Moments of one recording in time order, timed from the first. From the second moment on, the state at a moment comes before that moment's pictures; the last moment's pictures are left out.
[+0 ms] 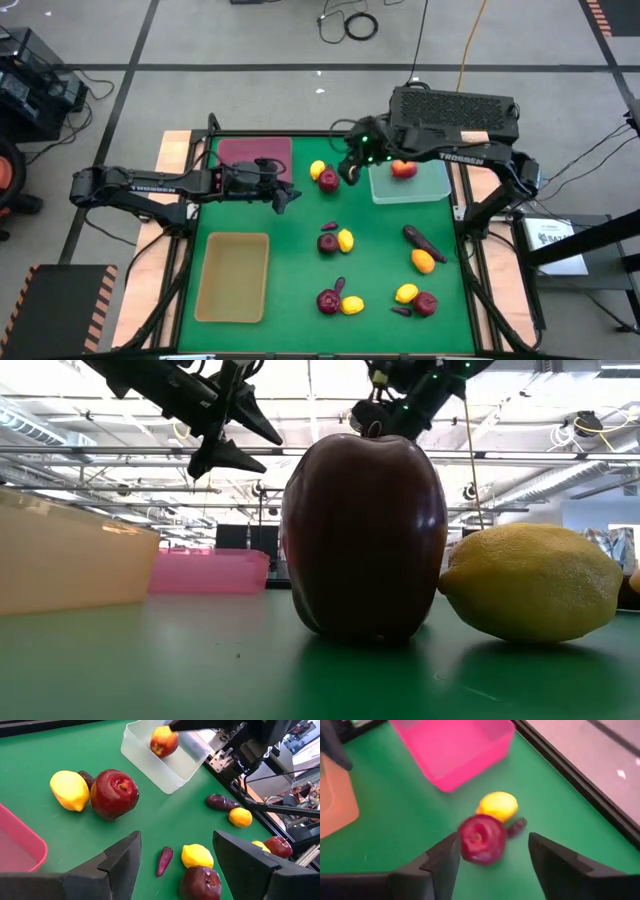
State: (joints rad) left arm 0.12 1.17 0.75 -0.06 -0.09 -0.69; right arm -0.37 1.59 1.31 -0.53 0.02 0.23
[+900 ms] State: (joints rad) left arm 0.12 1.17 0.75 -0.10 -0.06 -0.69; right arm -0.32 1.86 1.31 -0.36 0.03 0.00
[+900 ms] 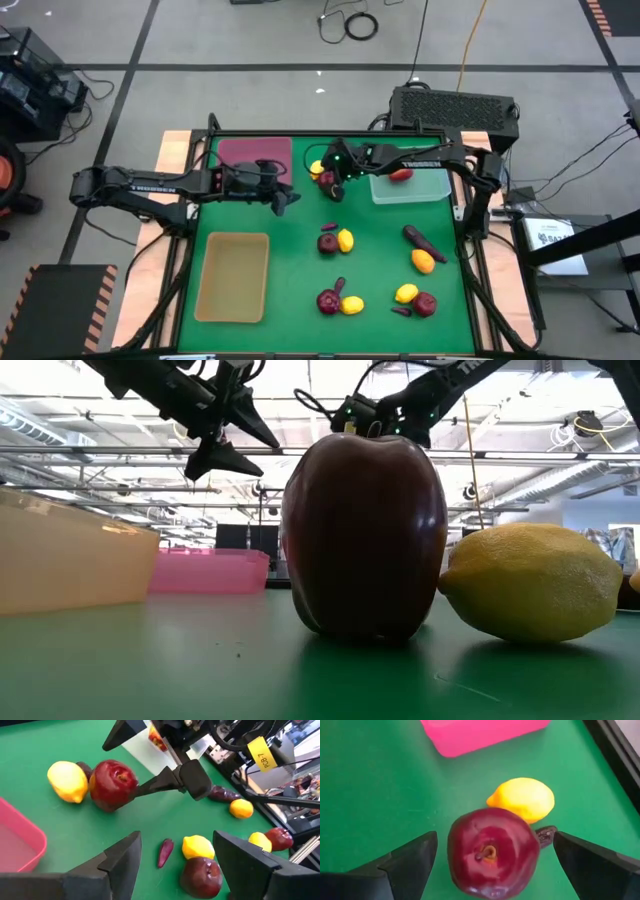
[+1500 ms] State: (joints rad) left arm 0.12 1.17 0.75 -0.12 -0.06 -0.69; right arm -0.32 1.96 1.31 -0.32 0.04 -0.01
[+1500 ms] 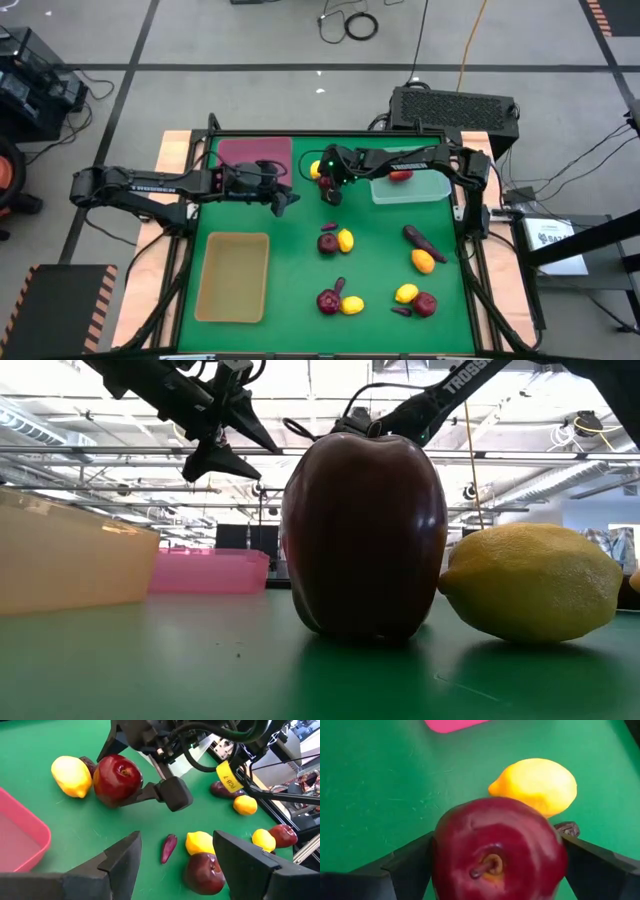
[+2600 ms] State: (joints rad) left arm 0.12 1.17 0.75 -0.11 -0.08 -0.67; right arm -0.56 1.44 1.31 -1.12 0.31 0.31
